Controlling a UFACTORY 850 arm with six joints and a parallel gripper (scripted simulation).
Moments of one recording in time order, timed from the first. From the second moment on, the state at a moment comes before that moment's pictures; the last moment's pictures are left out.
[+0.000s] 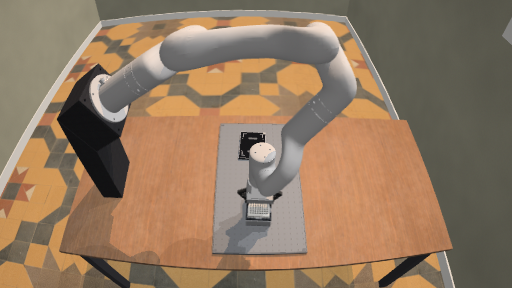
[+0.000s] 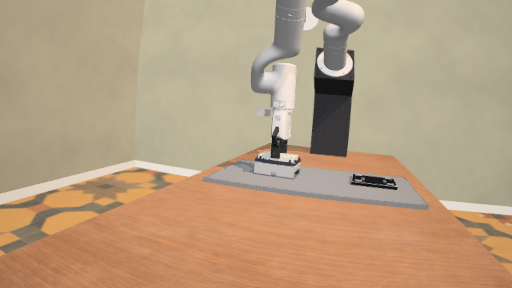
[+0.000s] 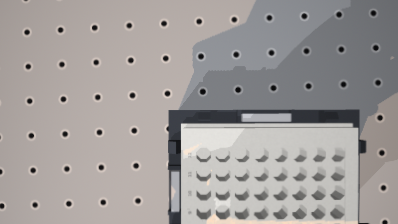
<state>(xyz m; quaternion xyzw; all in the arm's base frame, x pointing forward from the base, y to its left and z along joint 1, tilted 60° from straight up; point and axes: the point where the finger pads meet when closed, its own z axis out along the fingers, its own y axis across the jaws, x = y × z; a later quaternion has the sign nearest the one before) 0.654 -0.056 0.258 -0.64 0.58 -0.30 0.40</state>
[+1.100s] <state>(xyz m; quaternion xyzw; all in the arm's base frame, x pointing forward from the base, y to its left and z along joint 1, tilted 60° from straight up) 0.652 -0.056 0.259 -0.64 0.58 -0.30 0.40</state>
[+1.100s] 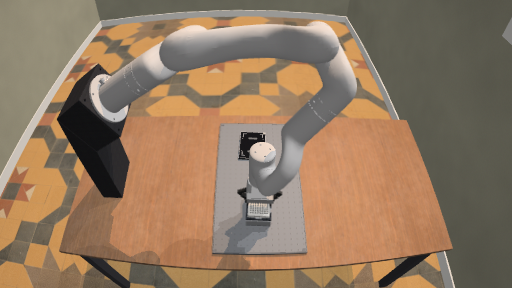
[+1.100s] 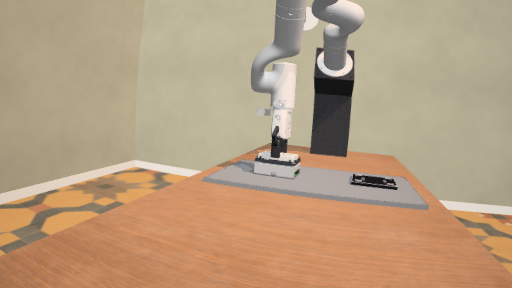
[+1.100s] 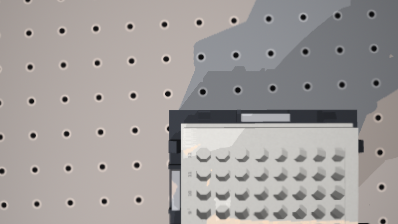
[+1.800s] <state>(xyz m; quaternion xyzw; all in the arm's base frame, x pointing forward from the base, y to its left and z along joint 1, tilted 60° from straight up) 0.642 -0.058 0.264 -0.64 0.58 -0.30 0.40</state>
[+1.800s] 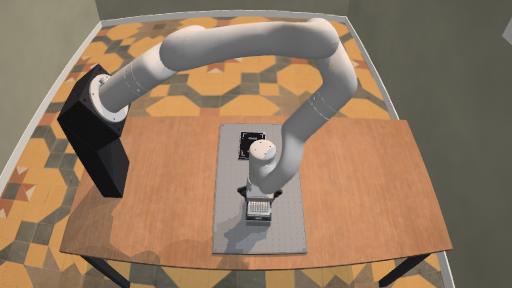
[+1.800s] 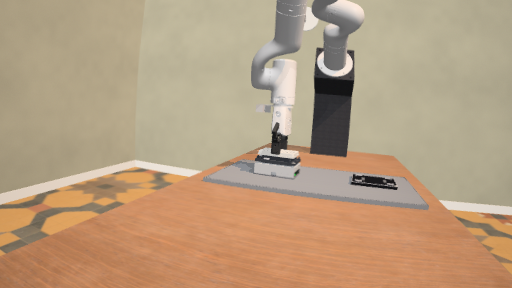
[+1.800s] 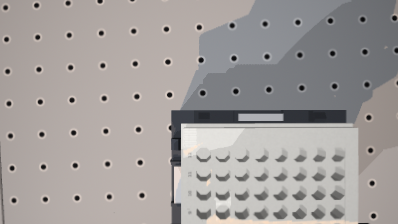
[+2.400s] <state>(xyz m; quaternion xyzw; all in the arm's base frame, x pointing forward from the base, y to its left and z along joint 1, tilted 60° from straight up) 0.637 -0.059 0.268 -0.64 0.58 -0.30 0.40</state>
